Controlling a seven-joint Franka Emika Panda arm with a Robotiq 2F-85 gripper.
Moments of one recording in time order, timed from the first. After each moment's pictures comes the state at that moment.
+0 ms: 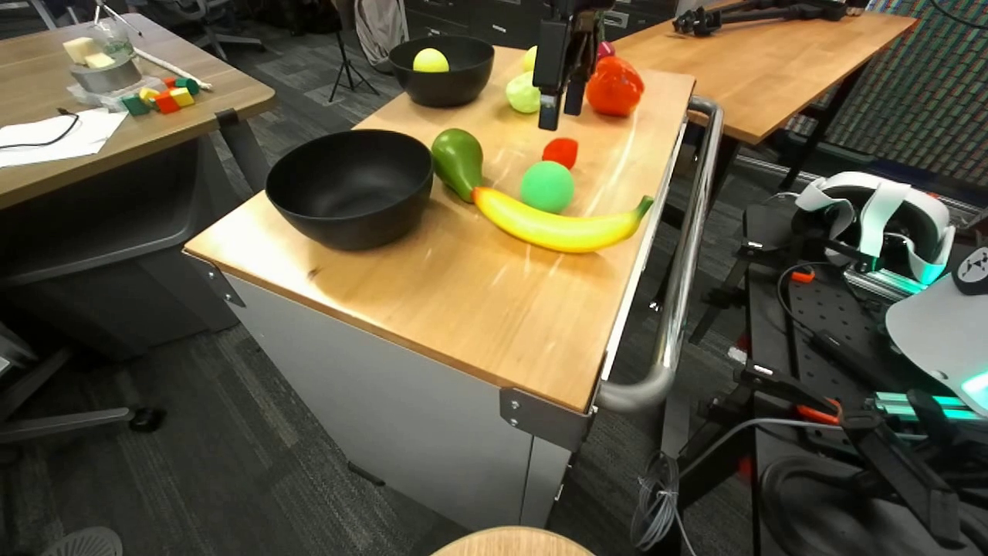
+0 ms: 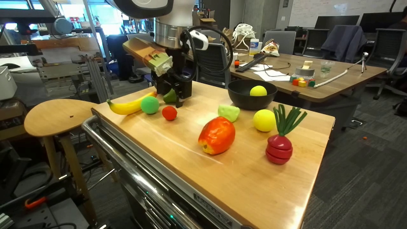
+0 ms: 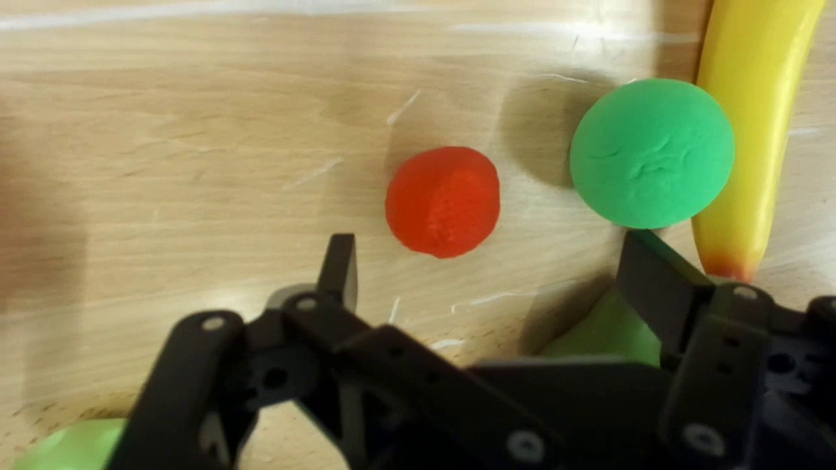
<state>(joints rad) -0.05 0.02 -0.05 -2.31 0.26 2.28 -0.24</state>
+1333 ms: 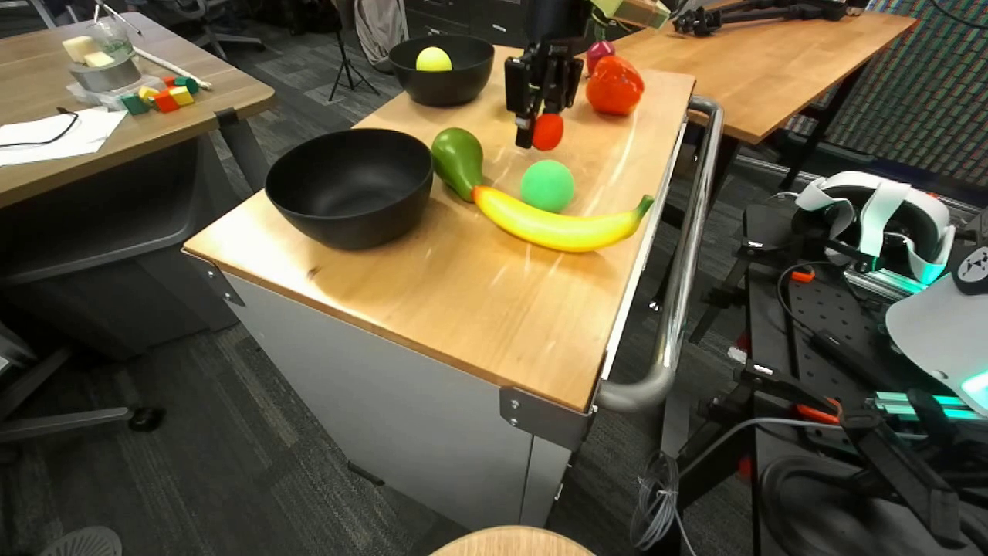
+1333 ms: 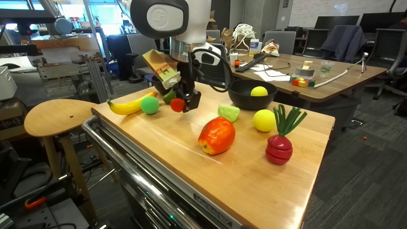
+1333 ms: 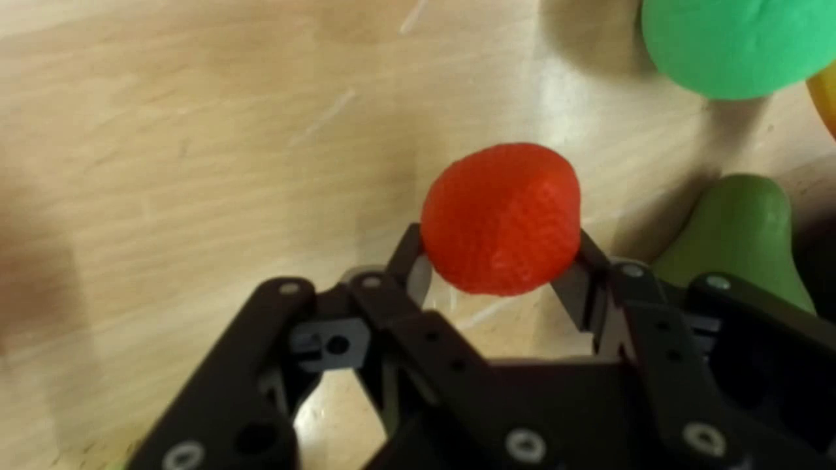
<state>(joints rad) -0.08 0.15 -0.04 -2.24 0.34 2.38 -0.11</state>
